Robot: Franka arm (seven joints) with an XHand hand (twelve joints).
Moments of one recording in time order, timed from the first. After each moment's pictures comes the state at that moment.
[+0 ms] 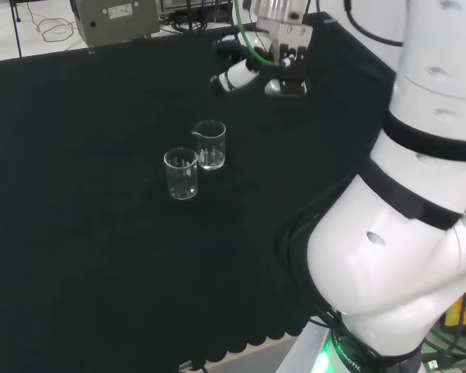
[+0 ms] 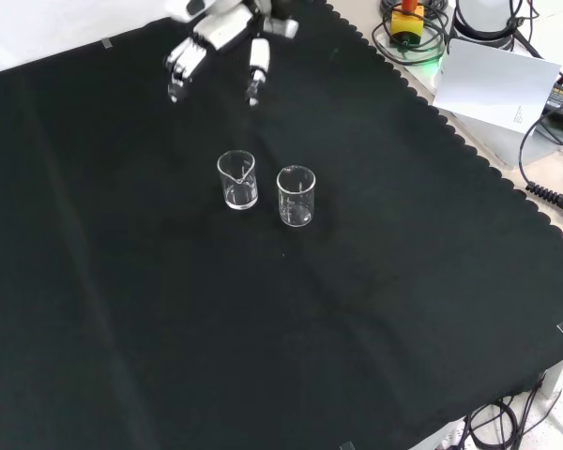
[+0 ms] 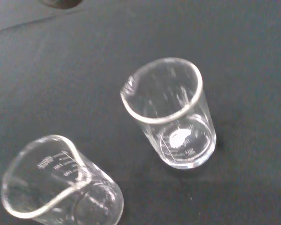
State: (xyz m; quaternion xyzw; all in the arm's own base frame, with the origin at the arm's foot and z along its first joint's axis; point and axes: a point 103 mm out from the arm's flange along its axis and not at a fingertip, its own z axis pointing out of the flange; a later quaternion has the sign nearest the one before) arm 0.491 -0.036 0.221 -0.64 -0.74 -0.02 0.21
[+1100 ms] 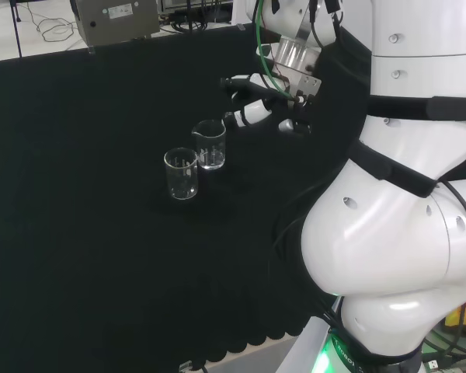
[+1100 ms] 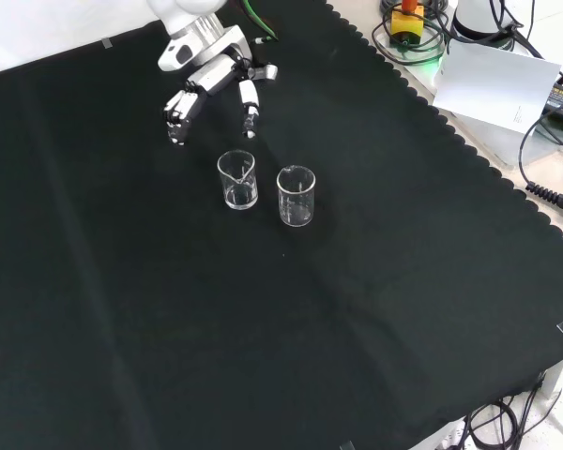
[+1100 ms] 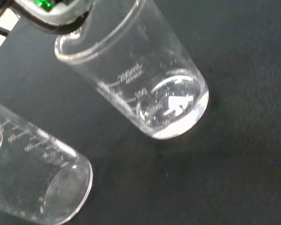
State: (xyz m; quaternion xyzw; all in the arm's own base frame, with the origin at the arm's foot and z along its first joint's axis) arm 0.507 -0.065 0.117 -0.58 -0.76 -0.10 0.27
